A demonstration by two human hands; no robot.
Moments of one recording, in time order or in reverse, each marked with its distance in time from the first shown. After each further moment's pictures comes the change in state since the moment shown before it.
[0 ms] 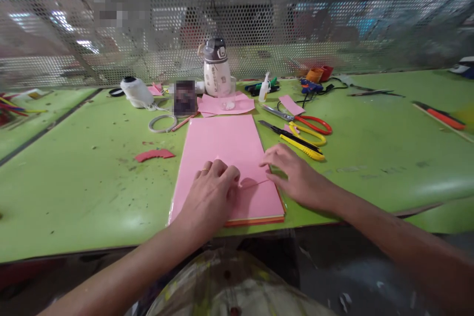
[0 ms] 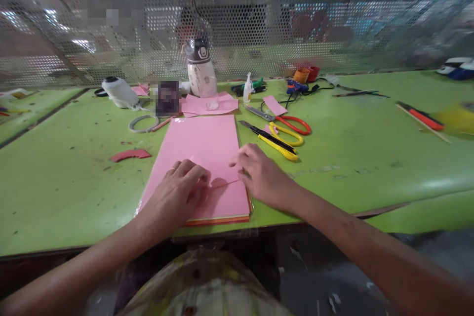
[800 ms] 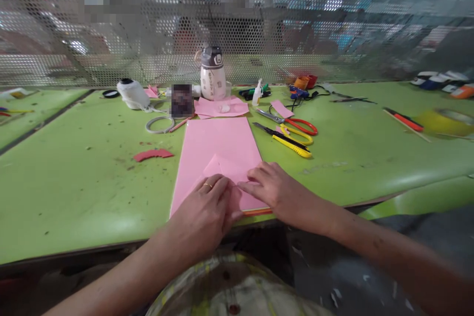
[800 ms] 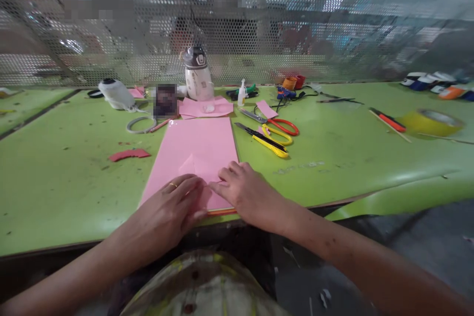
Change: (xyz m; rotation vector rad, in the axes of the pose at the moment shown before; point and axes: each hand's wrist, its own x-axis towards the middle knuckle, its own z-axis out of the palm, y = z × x) left_hand -0.036 -0.010 -0.003 0.180 0.097 0.420; right_hand -0.011 -0.043 0.010 -0.374 -0.232 -0.246
